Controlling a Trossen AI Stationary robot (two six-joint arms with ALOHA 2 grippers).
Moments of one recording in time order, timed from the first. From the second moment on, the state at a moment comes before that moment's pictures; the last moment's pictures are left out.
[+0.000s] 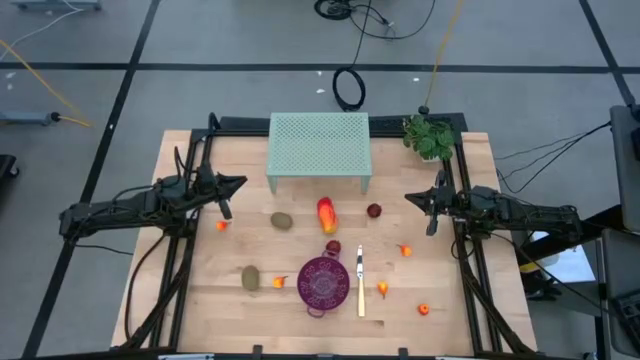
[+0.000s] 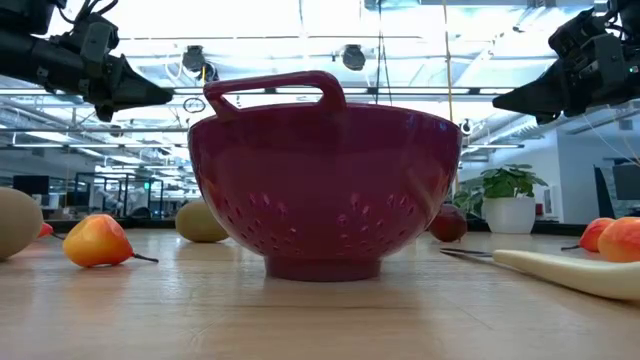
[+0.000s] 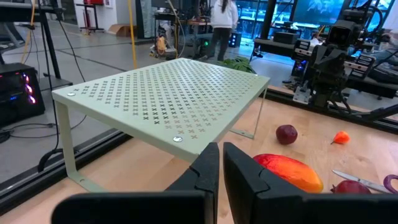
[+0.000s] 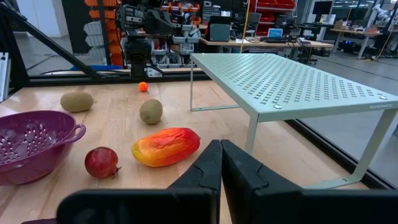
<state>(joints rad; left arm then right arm) 0.16 0.21 0.19 -0.08 -0.29 -0.13 -0.04 0.03 0.14 -0.20 0.21 -0.01</state>
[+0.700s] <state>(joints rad) 0.16 0.21 0.19 -0.08 -0.29 -0.13 -0.04 0.03 0.14 -0.17 0.23 -0.32</state>
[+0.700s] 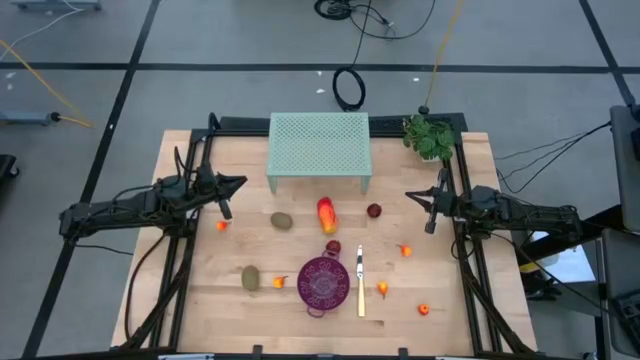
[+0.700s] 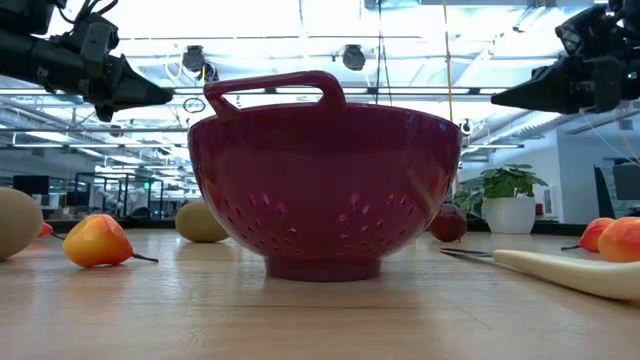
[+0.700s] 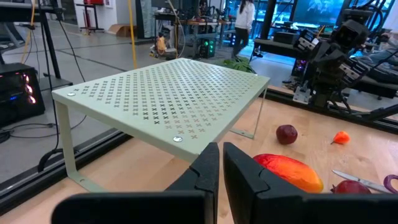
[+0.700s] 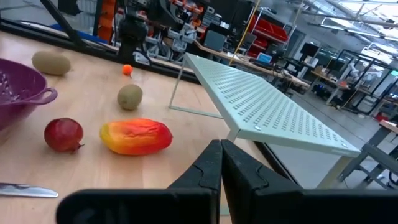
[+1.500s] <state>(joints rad) 0.16 0.21 0.19 -0.08 -0.31 -0.13 -0.04 0.03 0.14 -0.17 0.23 -0.02</state>
